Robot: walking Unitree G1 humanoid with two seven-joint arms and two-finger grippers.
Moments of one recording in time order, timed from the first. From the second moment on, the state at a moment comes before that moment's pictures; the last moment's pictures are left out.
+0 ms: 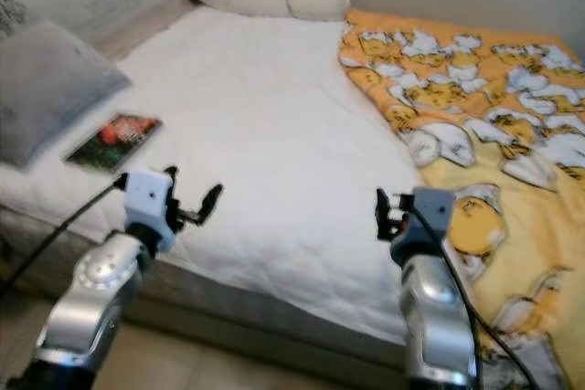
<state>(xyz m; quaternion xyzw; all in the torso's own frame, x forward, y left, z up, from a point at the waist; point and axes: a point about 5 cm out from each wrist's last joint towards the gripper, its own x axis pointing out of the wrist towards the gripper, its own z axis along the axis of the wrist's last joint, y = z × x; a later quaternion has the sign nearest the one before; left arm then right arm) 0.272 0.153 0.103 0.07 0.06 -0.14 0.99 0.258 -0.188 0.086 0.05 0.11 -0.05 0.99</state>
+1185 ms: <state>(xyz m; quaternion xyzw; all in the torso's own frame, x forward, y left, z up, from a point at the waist) 0.281 0.160 0.111 0.06 0.05 -0.13 0.99 0.261 -0.189 0.077 0.02 0.13 -0.10 0.99</state>
